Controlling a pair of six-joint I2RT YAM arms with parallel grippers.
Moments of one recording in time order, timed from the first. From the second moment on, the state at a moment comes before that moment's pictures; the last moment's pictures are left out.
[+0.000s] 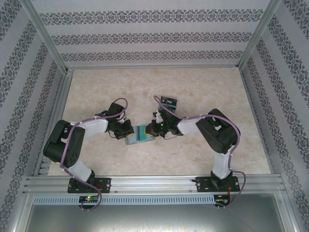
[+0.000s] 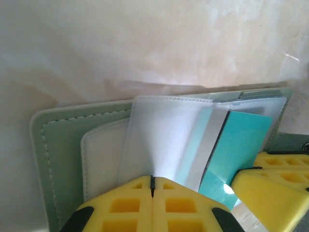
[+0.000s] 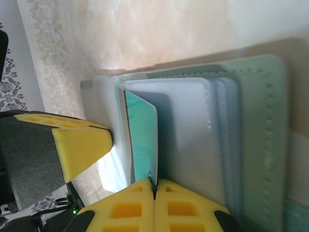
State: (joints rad) left arm -0.34 1.62 0.78 -0.34 0.44 -0.78; right arm 0.65 1.90 0.87 0.20 -0.63 0.97
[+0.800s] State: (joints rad) left arm -0.34 1.41 0.80 -0.49 0.35 -0.76; right arm 0.54 1.57 0.94 -0.29 -0.55 0.71
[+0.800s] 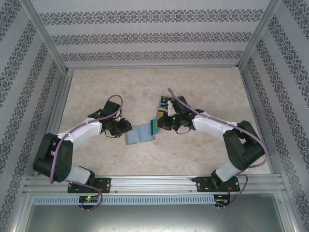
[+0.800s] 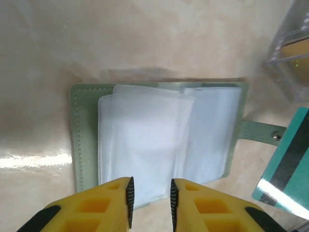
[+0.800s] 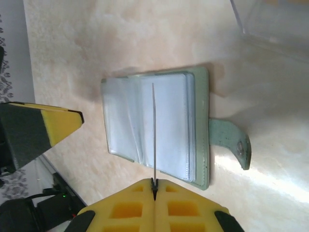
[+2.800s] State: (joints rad) left arm -0.32 1.07 0.84 -0.67 0.18 -0.77; right arm 0.61 1.92 1.53 -0.84 0.26 -0.58
